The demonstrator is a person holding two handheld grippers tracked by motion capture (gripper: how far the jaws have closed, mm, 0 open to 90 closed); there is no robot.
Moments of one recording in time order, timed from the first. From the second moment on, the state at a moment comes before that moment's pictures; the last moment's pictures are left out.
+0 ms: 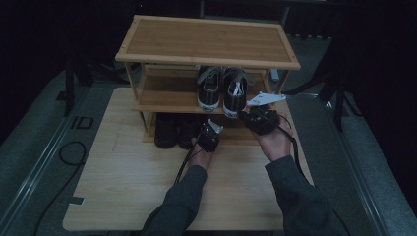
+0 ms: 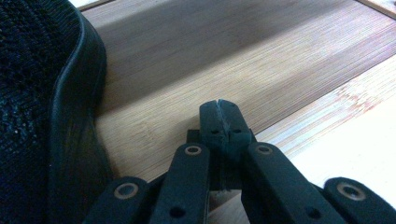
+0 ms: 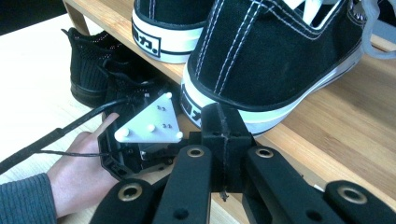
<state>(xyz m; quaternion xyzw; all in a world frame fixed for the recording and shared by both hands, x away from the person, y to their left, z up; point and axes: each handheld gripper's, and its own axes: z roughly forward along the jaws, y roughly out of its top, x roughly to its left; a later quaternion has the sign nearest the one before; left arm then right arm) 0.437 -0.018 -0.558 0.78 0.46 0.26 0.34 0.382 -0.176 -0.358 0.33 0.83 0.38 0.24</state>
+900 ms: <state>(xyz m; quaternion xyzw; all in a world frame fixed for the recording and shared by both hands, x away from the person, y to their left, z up) 0.436 -0.018 -0.558 0.78 0.46 0.26 0.34 0.393 -0.161 -0.363 0.33 0.83 0.38 0.25</state>
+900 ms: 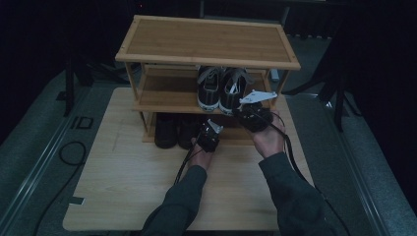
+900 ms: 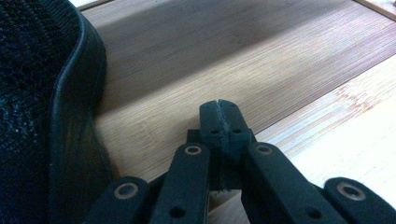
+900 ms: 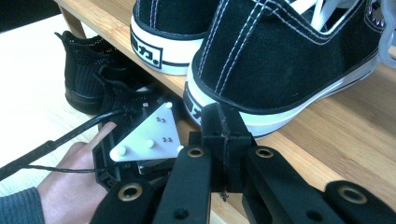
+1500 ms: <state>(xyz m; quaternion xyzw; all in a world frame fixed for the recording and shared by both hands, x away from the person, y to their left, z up) 0.436 -0.018 -0.558 0.78 0.46 0.26 0.34 0.397 -0.159 -0.363 0.33 0.83 0.37 0.26</state>
